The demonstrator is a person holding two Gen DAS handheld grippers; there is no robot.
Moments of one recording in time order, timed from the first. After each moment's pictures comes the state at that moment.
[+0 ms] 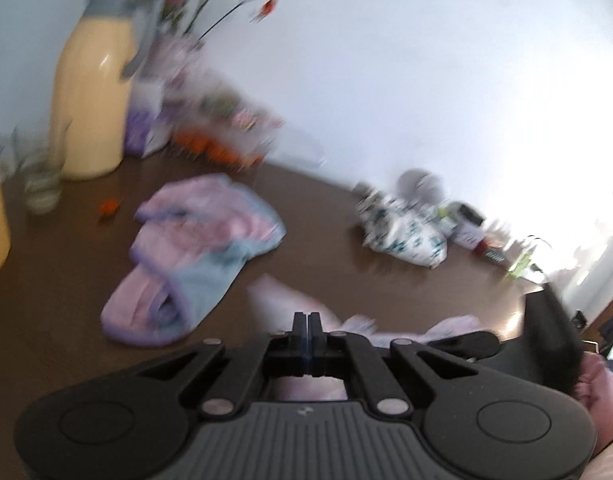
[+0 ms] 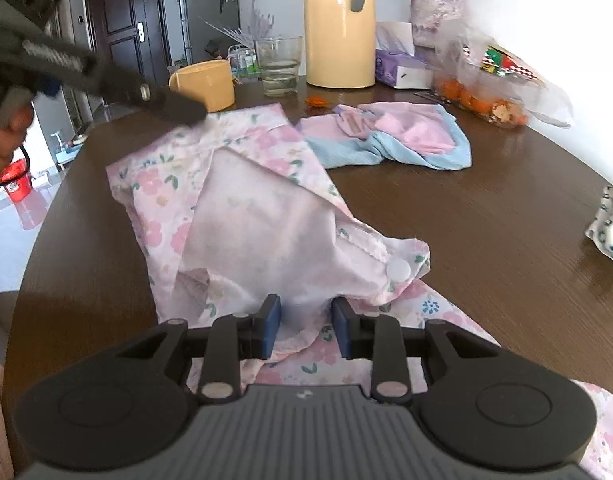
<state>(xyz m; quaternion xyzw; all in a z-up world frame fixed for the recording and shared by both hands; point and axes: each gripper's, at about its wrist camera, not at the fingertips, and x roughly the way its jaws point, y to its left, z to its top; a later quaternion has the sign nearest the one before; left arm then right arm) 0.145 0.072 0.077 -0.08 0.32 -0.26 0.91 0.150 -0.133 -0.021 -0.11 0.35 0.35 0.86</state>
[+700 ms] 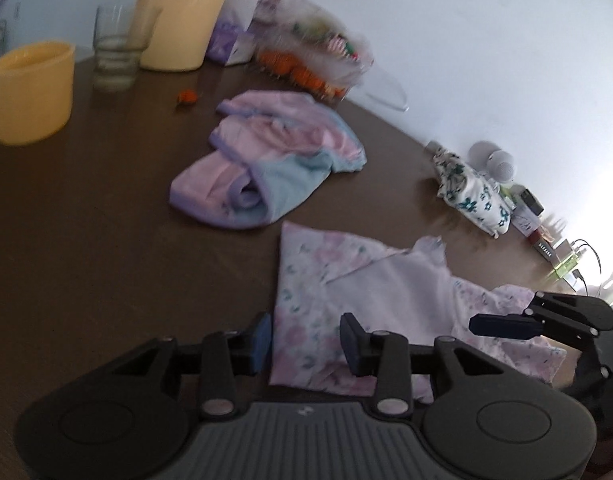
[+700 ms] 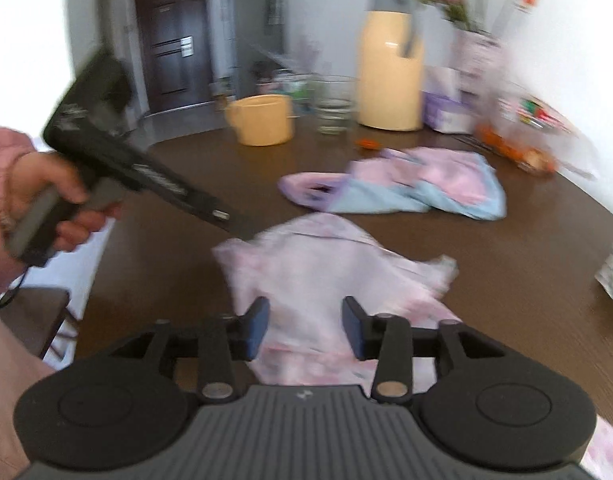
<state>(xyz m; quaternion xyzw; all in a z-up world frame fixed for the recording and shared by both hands) 0.148 0.116 -0.004 -0.15 0.43 -0.17 0.87 0.111 -0.123 0.014 -0.14 0.30 0.42 0.84</state>
